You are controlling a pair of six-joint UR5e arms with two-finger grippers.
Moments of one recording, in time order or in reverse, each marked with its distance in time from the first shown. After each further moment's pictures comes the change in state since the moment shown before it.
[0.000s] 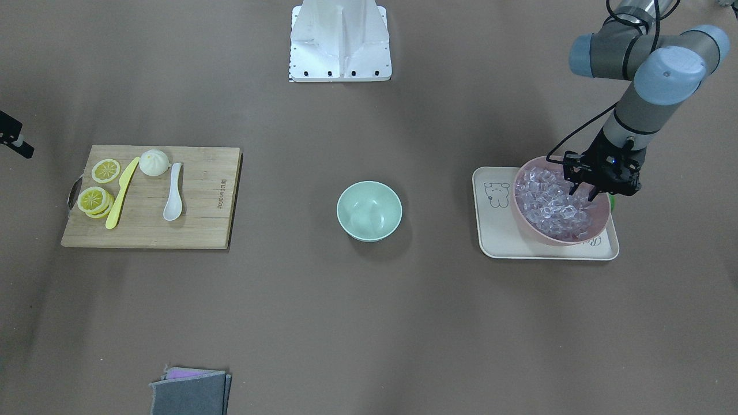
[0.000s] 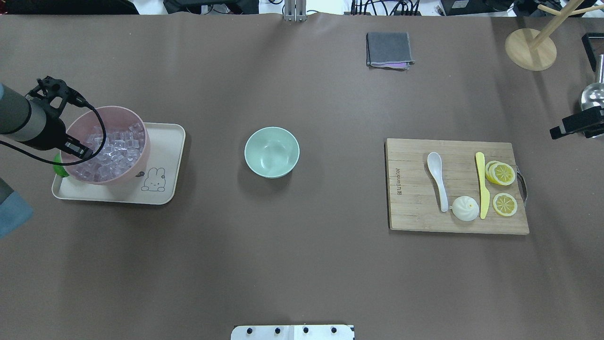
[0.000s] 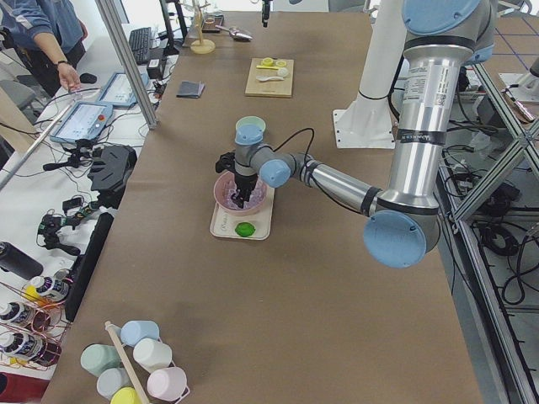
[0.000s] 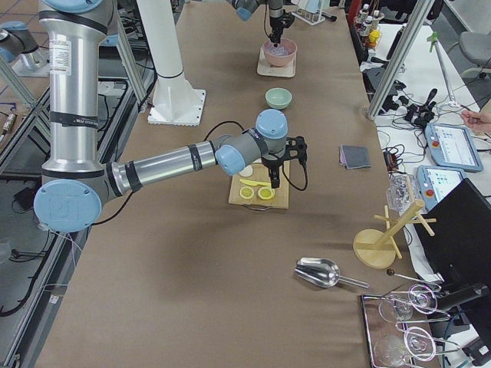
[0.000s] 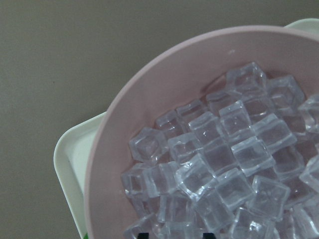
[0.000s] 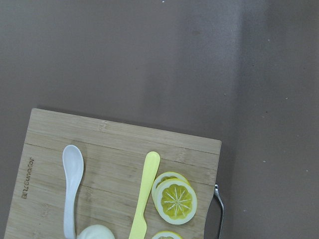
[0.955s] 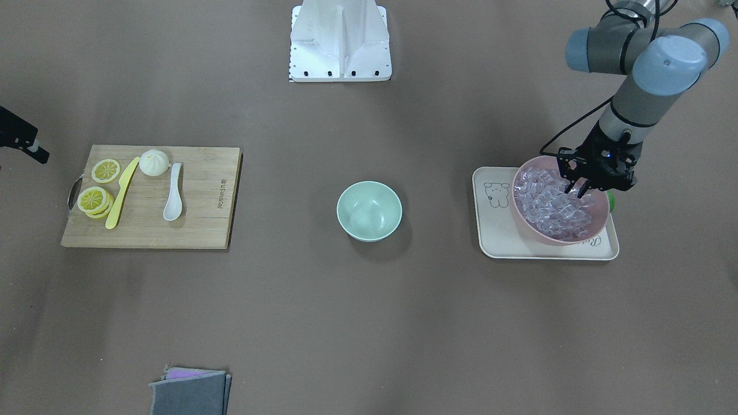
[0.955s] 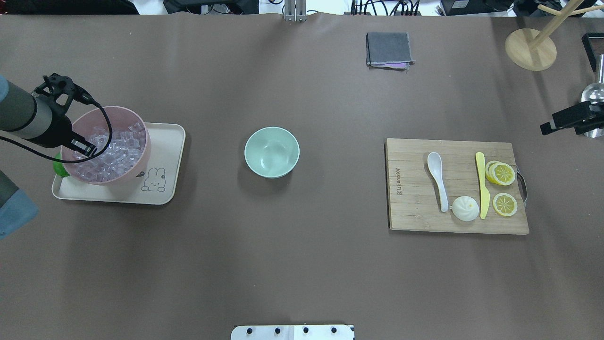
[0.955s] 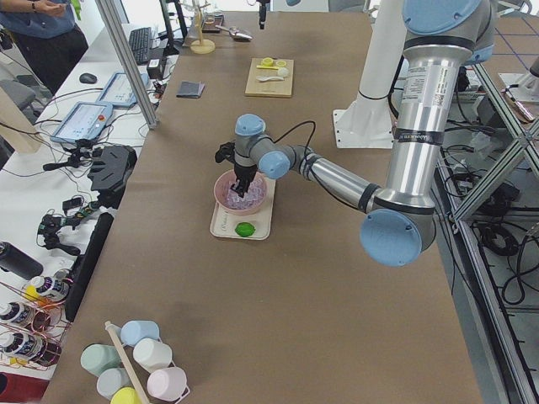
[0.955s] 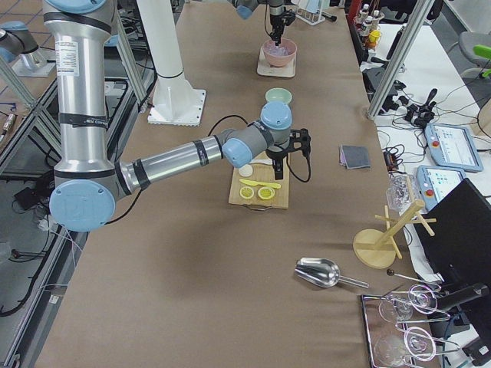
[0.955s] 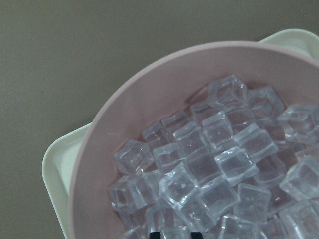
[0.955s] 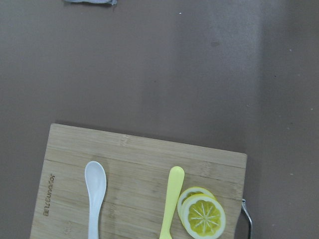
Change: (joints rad) left arm -0.018 -0.023 -0.063 0.029 -0.043 -0.002; right arm -0.051 0.075 0.000 0.000 -0.029 0.120
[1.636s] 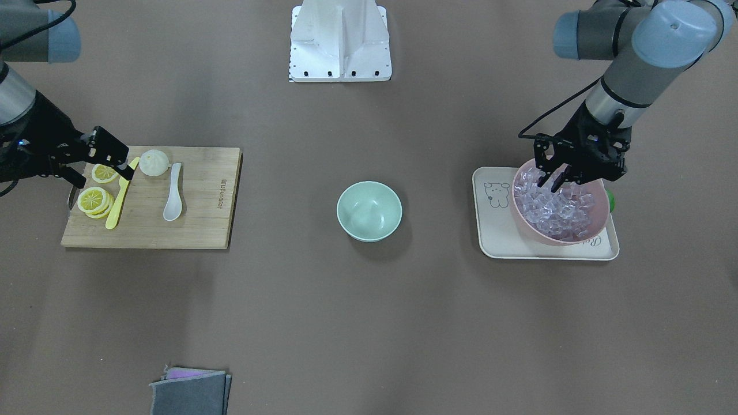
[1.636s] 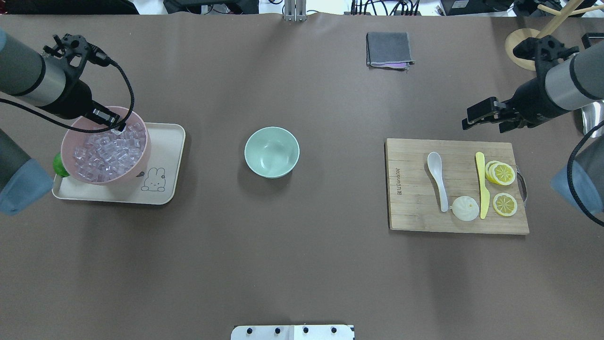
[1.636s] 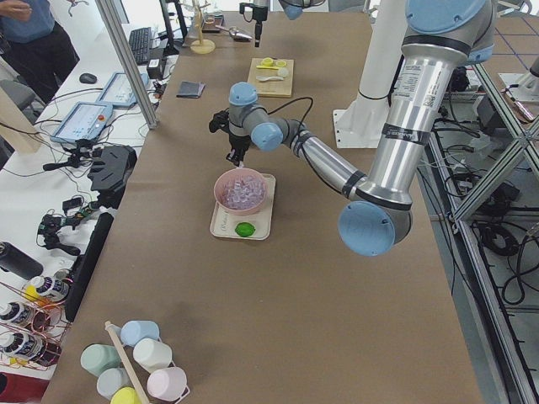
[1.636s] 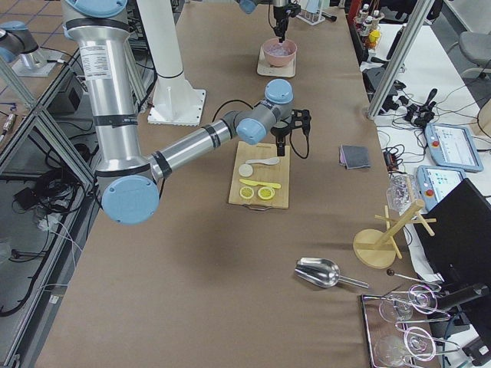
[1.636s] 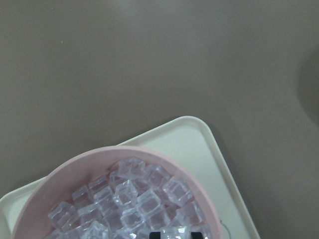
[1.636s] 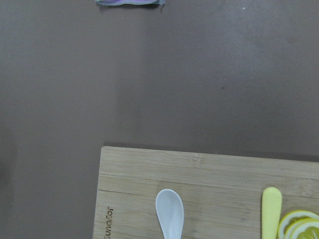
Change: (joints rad) left arm -0.019 -0.175 -0.030 0.097 -0.069 -0.117; right arm -0.218 0.141 0.001 0.000 -0.182 0.284
